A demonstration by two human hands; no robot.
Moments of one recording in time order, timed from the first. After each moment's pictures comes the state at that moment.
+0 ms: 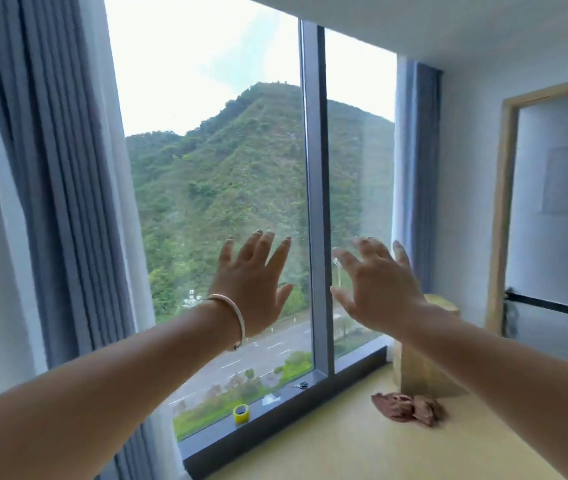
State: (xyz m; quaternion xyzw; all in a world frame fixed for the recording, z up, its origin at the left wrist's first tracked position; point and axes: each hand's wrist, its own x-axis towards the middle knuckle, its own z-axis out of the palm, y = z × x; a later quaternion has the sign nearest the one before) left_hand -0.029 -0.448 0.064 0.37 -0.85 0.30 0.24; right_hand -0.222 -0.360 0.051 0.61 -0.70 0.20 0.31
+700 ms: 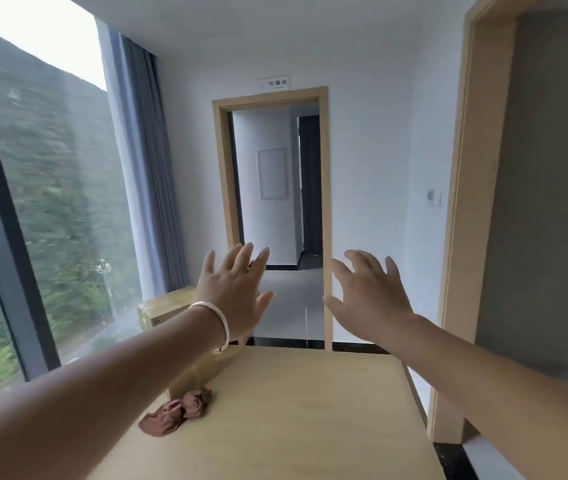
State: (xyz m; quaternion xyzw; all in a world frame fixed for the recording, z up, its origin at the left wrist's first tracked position) left_hand -0.488 -0.321 -0.001 0.02 -0.94 0.17 0.29; right_hand -0.555 -0.102 -0.013 0.26 -0.92 0.07 0.29
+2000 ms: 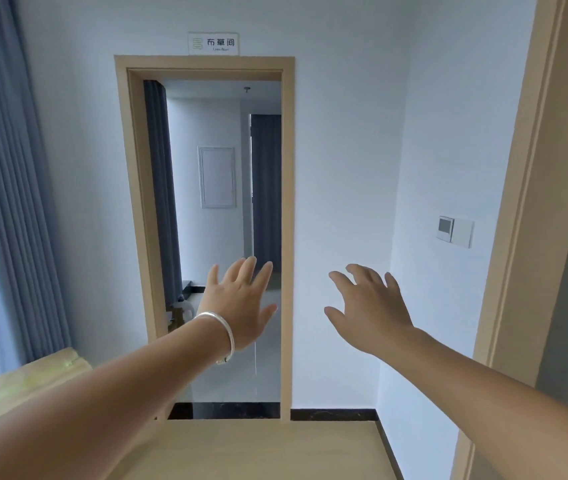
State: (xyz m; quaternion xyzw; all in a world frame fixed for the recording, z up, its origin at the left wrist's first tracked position) left_hand -1.125 -0.431 -0.018 -0.04 -0.95 0.12 0.27; right_hand -1.153 -0.204 -0.021 0.17 -0.95 0.00 0.27
